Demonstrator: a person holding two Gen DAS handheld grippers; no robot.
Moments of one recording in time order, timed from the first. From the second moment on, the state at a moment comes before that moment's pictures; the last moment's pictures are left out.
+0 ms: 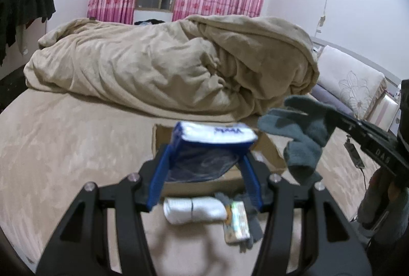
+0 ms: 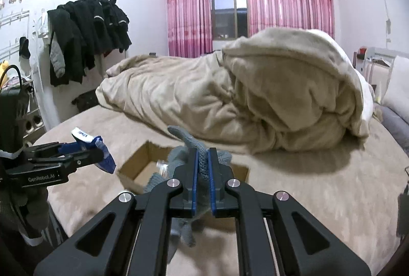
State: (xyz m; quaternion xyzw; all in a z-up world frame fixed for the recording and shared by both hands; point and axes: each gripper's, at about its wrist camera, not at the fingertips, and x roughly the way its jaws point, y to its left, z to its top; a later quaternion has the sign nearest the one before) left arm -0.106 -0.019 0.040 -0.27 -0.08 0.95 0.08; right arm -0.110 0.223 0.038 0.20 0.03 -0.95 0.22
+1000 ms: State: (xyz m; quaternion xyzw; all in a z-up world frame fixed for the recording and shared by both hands) left arm -0.220 -0.004 -0.044 -0.39 -0.05 0.92 0.07; right arm -0.216 0.187 -0.069 0.30 0.00 -0.93 0.22
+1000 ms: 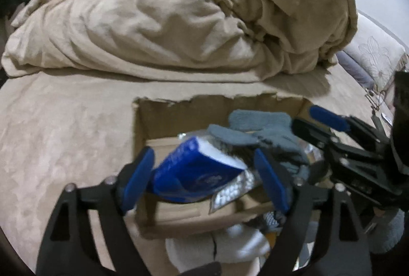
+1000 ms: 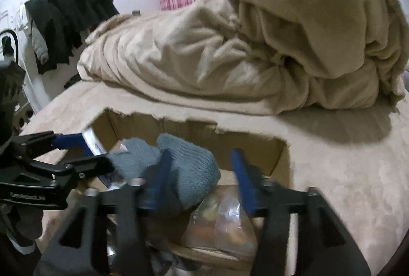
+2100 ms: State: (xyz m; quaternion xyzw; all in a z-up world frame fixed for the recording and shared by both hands) left arm -0.066 0.009 -0.026 -0.37 -0.09 0.92 0.07; right arm -0.068 0.224 -0.020 0.27 -0.02 -0.93 0.25
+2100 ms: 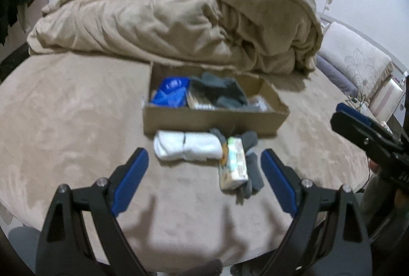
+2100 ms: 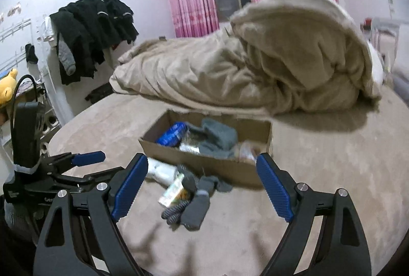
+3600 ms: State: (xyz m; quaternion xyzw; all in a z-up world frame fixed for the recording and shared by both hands) left arm -0.116 0.047 -0.104 -0.43 -0.08 0.89 0.13; right arm -0.124 0.254 -0.118 0.36 -0.07 -0.90 0.24
